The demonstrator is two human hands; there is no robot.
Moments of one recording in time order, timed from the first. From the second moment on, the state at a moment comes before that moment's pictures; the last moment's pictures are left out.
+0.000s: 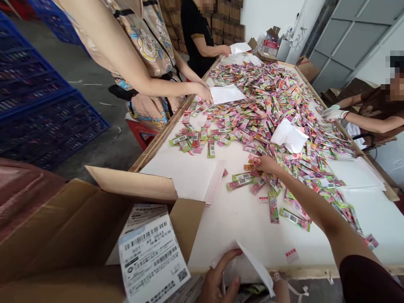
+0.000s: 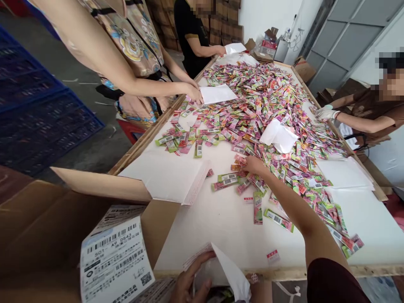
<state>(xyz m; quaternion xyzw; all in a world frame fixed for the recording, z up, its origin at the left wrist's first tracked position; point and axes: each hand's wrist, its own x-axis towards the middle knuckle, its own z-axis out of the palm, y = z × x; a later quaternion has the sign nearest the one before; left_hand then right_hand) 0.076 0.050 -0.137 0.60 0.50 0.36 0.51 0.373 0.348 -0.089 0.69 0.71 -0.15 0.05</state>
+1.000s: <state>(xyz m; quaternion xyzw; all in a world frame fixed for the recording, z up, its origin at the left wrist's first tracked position) 0.083 0.057 -0.124 0.60 0.48 0.39 0.50 0.383 0.304 -0.054 0.54 0.32 -0.57 -0.54</state>
